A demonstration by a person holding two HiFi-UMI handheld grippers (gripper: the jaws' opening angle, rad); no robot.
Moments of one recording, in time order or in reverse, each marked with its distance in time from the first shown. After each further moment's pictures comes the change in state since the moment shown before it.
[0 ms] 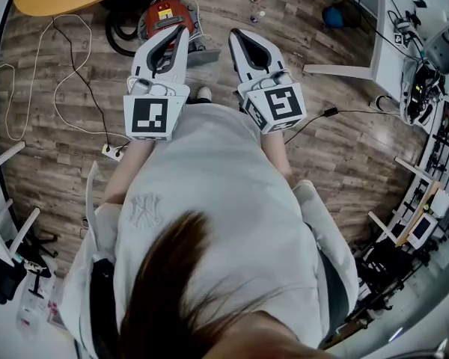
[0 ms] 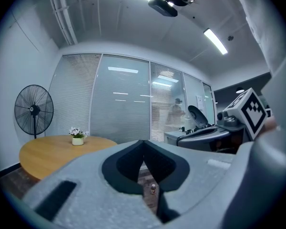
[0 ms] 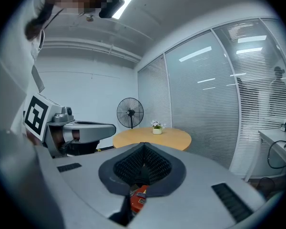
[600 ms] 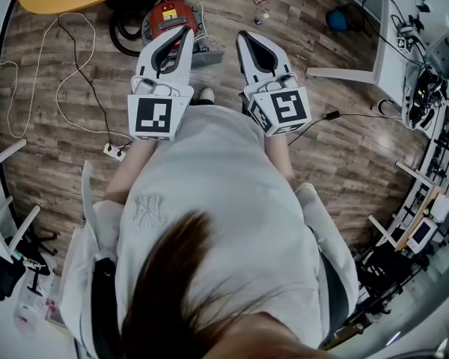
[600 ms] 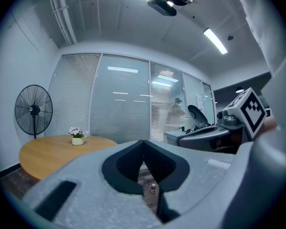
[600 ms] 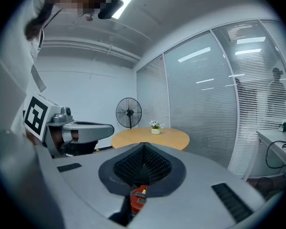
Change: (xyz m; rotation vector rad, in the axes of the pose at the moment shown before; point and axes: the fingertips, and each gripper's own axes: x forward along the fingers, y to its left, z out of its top) left arm -0.001 0.000 -0.001 0.004 0.002 -0.002; right arm -0.004 -0.004 0.000 0.000 -0.001 -0.017
